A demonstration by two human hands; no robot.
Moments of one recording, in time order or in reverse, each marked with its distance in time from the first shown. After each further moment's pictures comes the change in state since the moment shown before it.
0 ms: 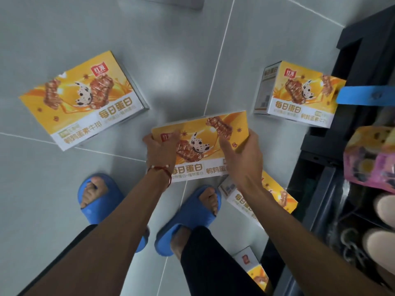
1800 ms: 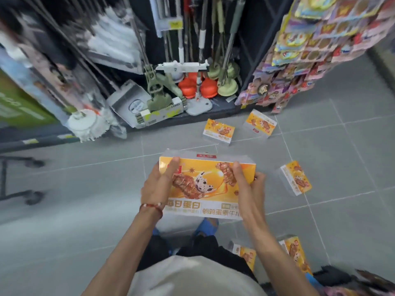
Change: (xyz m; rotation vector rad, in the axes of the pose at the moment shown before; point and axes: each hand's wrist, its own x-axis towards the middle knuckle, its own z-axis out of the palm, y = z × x) left_hand -0.692 -0.057 -0.428 -0.729 0.682 0.120; right_hand -0.631 -0.297 -0.252 -0.047 -0.685 -0.650
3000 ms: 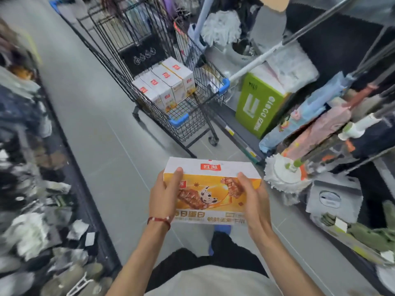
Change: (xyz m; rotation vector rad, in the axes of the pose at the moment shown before) left_hand 0.064 -0.194 -0.591 -0.705 0.911 -0.310; right_hand -0.296 -0.069 0.653 -0.364 -1.056 -0.163
